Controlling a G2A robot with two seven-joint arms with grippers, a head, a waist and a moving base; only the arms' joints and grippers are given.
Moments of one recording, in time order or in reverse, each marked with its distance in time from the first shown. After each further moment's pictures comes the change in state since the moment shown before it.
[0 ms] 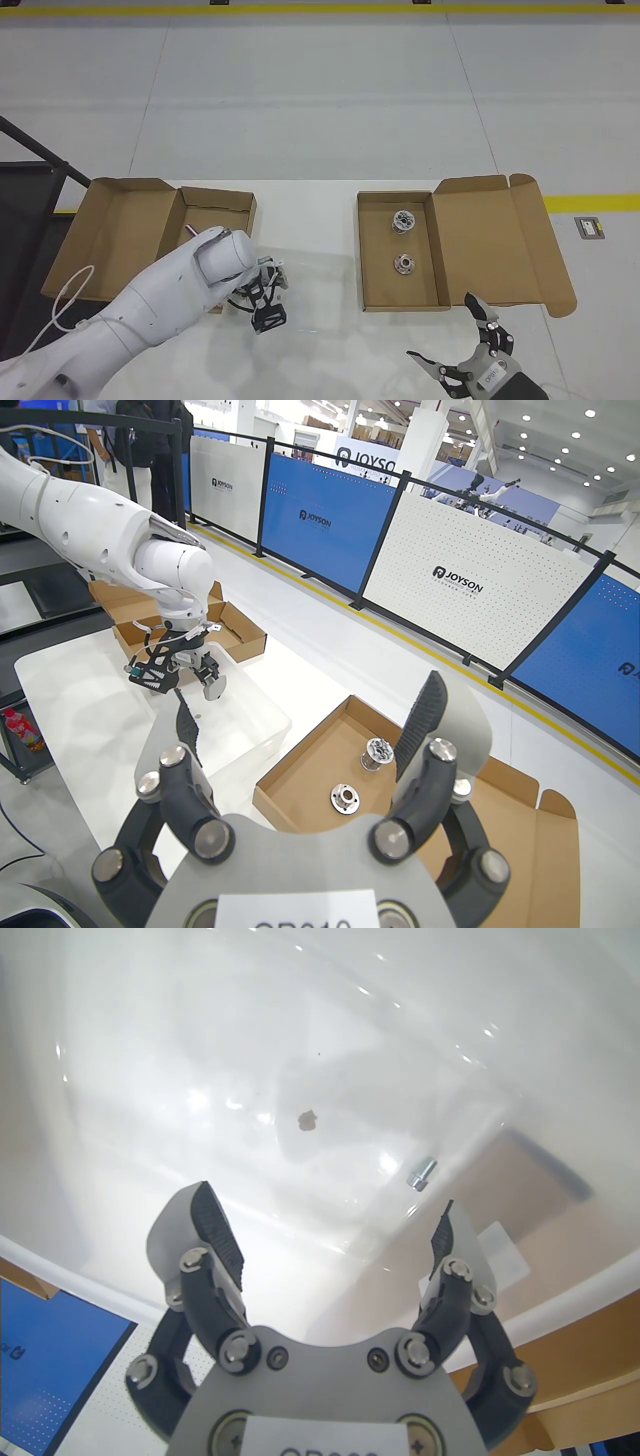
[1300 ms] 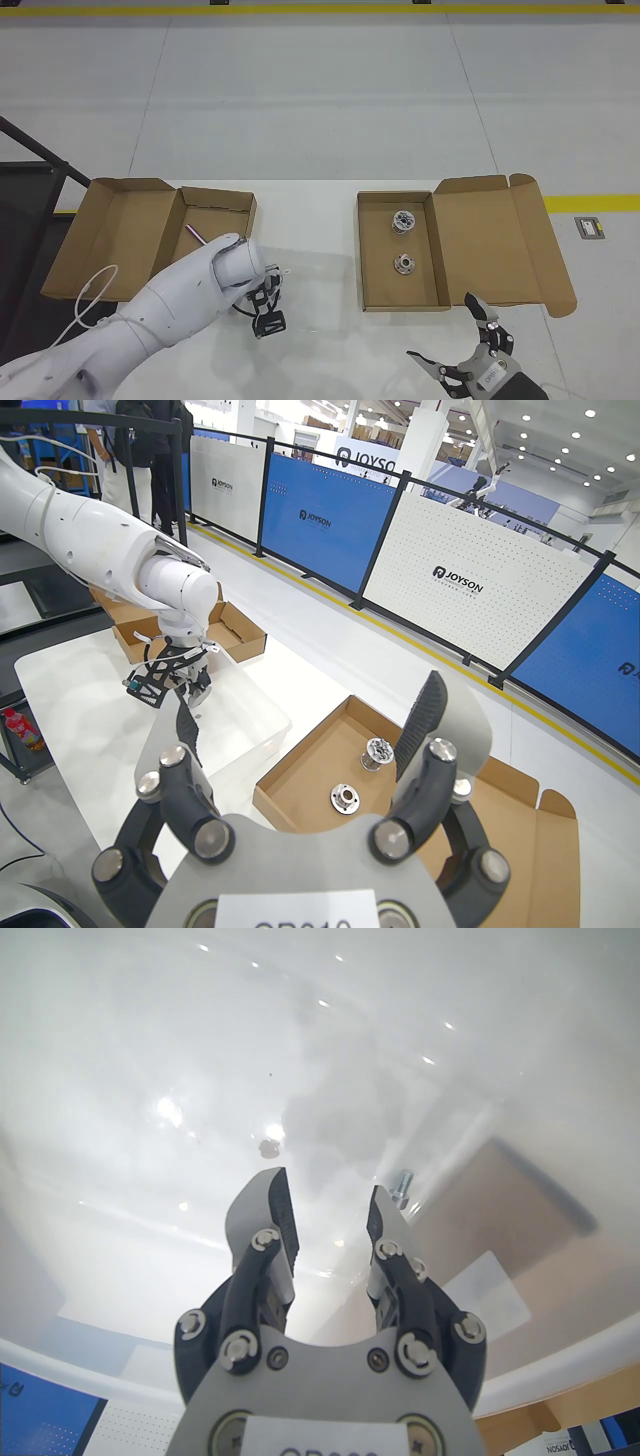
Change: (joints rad) left arm -0.008 -0.061 0.067 0.070 0.106 0.010 0.030; right arm 0.000 0.000 0.000 0.000 0.000 0.000 0.000
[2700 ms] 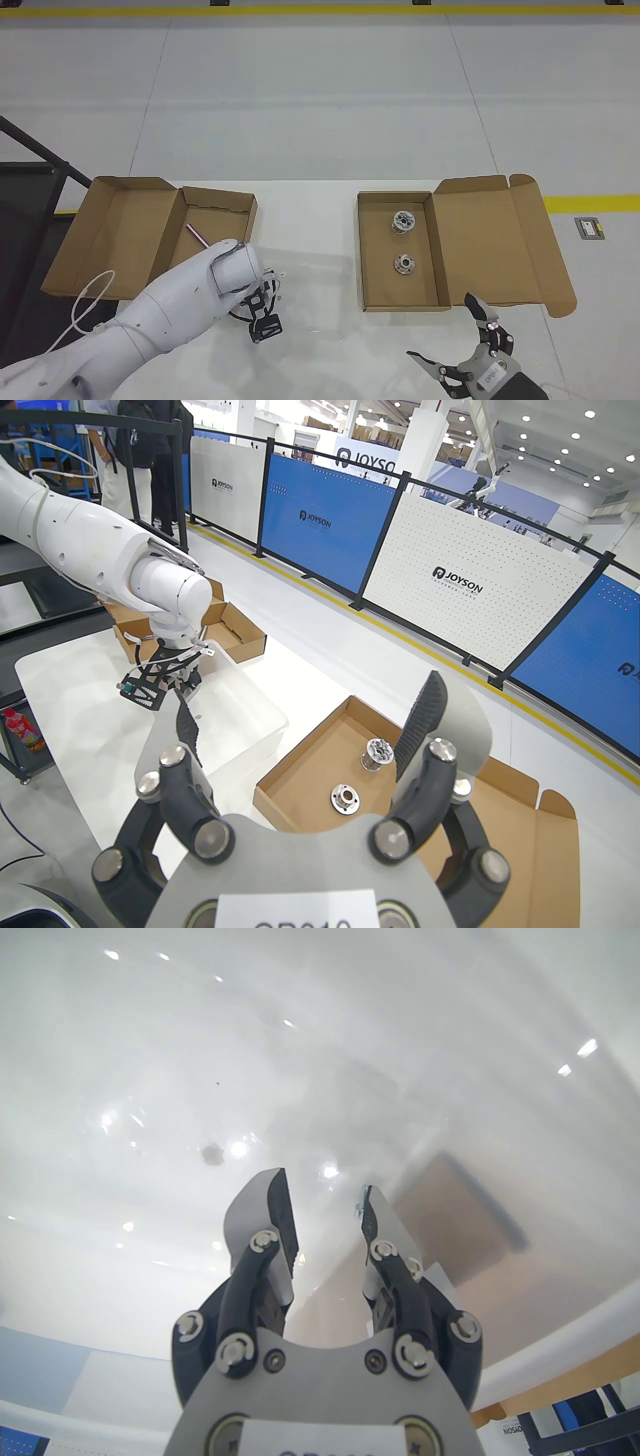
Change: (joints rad) left arm 0.023 0.018 0.000 -0.024 0.000 -0.134 -0.042; right arm 0.000 0.000 0.000 0.000 0.000 0.000 0.000
